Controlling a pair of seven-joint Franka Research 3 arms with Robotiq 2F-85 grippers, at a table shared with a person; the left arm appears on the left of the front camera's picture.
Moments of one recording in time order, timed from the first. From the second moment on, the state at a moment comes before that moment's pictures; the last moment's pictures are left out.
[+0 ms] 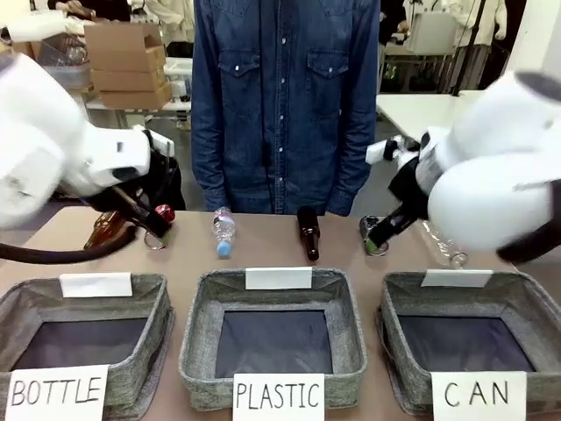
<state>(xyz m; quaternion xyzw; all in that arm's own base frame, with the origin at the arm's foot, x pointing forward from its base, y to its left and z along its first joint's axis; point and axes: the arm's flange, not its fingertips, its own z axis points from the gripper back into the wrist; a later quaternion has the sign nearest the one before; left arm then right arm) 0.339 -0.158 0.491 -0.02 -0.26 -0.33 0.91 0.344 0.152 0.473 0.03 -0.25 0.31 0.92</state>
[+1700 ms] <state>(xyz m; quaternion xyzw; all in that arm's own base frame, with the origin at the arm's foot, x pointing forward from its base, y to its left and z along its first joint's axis) 0.329 0.081 0.470 -0.61 -0.21 -0.01 0.76 0.300 -0.097 0.540 0.60 -0.23 -0.10 0.76</state>
